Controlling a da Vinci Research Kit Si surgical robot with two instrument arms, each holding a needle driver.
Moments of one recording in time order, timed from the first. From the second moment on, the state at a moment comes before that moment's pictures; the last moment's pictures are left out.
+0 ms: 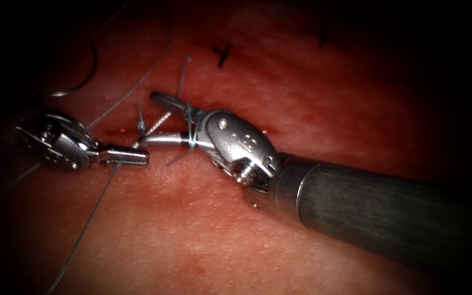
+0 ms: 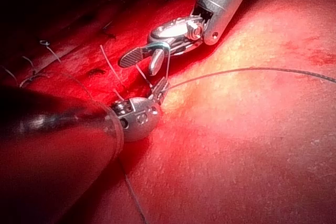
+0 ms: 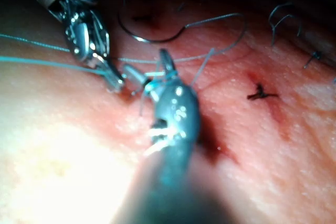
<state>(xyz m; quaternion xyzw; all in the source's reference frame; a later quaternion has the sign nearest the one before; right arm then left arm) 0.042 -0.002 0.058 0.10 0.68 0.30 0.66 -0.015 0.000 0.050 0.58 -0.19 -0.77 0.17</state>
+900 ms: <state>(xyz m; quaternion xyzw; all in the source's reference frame) 0.041 -0.001 0.061 0.04 0.55 0.42 0.72 -0.020 0.004 0.052 0.58 -0.19 -0.78 0.16</state>
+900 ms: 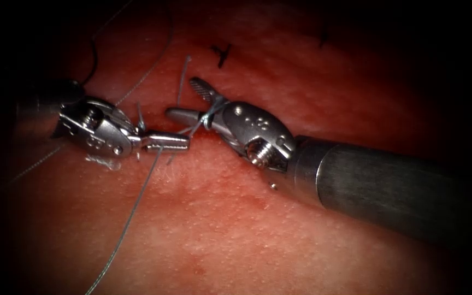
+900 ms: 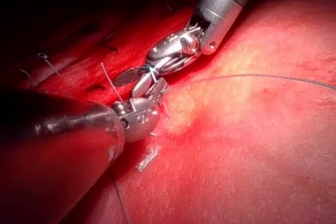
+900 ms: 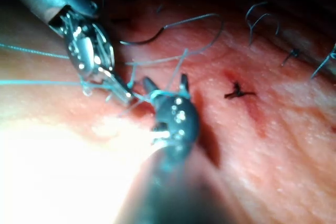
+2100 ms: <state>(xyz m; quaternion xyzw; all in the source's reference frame) 0.043 -0.001 0.061 -0.01 0.54 0.47 0.70 -0.015 0.007 0.051 0.56 -0.17 -0.81 0.09</state>
